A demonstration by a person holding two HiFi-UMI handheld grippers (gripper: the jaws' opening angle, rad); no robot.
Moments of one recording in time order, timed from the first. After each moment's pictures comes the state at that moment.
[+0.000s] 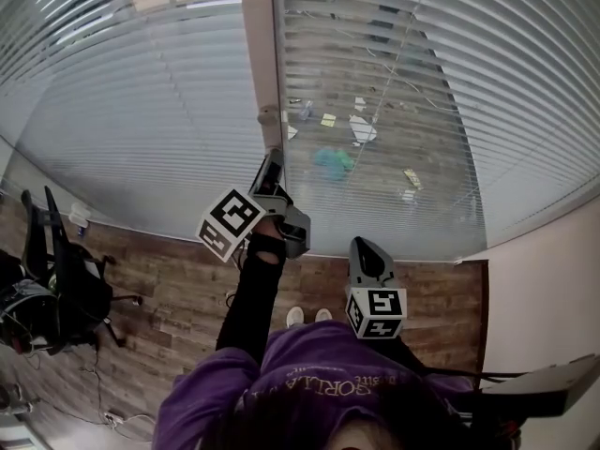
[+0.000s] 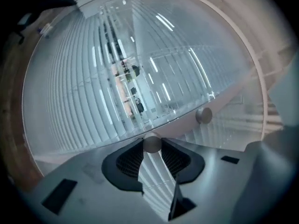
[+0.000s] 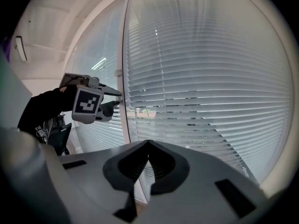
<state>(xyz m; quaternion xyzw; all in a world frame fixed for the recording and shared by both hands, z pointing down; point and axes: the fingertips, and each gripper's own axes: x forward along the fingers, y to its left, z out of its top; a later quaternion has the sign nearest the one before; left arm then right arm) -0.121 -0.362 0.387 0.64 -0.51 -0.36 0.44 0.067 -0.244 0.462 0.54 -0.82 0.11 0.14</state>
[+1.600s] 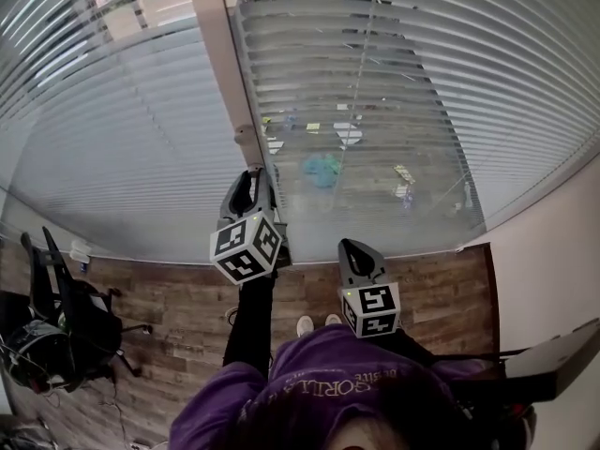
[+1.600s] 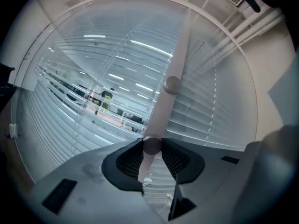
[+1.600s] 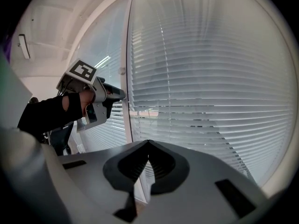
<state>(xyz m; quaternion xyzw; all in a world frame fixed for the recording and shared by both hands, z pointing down) -0.116 -0.355 0.378 0.75 -0.63 -0.11 0.17 0.056 -0.241 0.462 0.54 -0.82 0.10 0.15</state>
